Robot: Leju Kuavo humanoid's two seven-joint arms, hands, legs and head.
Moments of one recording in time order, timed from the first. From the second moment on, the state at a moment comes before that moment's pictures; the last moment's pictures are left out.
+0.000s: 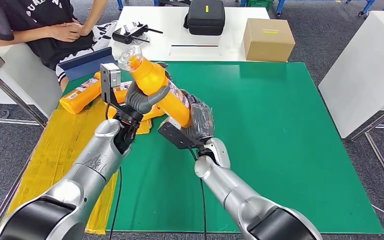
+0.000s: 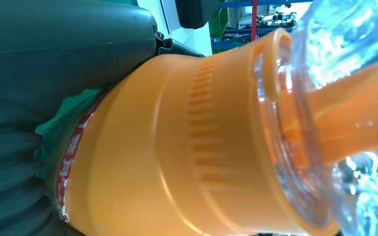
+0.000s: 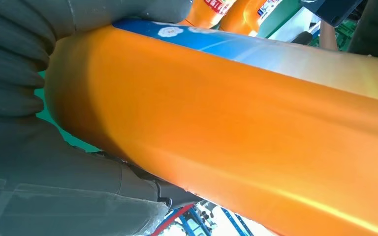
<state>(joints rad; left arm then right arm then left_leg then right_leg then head) -0.84 -0.27 -0.25 -0.68 0.18 -0.36 -0.29 -0.74 0.35 0.45 -0.49 0.51 -0.70 -0.41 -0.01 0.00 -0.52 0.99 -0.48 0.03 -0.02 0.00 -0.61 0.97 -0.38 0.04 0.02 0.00</state>
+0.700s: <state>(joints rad) -0.84 -0.27 -0.25 -0.68 0.18 -0.34 -0.29 -0.73 0.35 0.44 -0.49 0.48 -0.70 -0.42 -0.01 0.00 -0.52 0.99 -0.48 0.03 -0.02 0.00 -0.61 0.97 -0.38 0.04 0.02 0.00</state>
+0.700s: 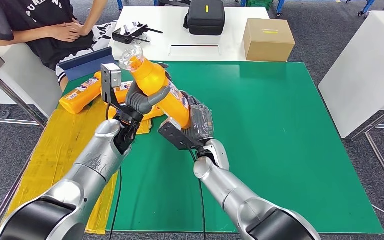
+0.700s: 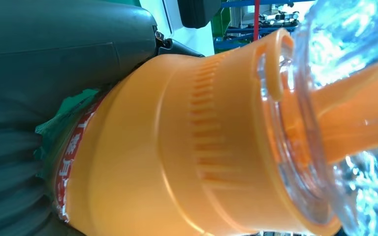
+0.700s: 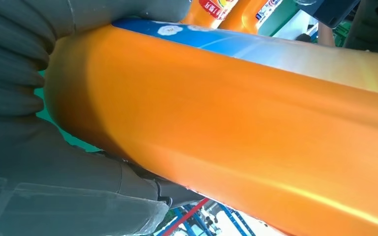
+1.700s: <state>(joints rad) -0.78 -0.19 -0.15 -0.75 0.15 -0.23 -0.28 -0.52 0.33 0.50 -0.93 0.30 -0.54 -0.62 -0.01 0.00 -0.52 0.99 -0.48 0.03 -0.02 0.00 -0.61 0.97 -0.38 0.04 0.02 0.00</state>
